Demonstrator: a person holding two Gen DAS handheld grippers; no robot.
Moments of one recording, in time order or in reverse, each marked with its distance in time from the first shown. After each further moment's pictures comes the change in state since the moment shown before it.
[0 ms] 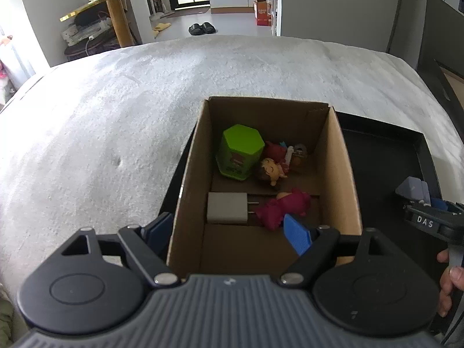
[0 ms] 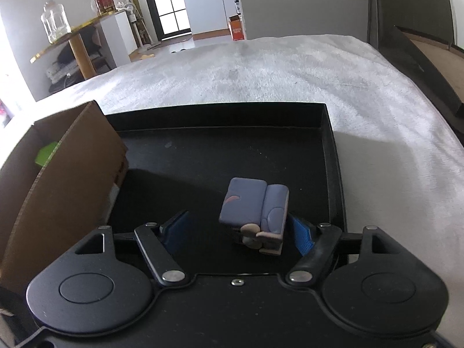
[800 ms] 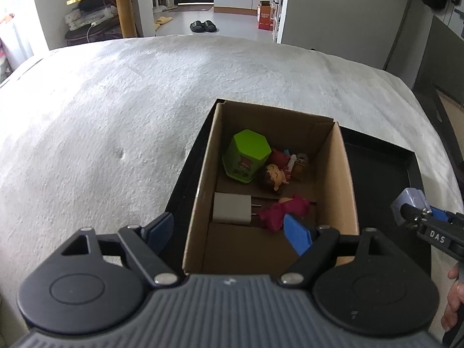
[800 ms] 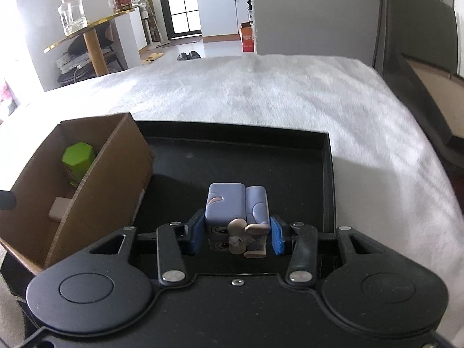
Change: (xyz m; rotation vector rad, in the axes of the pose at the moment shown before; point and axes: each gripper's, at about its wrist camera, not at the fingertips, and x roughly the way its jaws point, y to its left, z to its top) left arm -0.010 0.030 0.003 -0.088 0.005 -0.079; right arm -0.047 0.022 0.016 -0.078 -0.009 -0.010
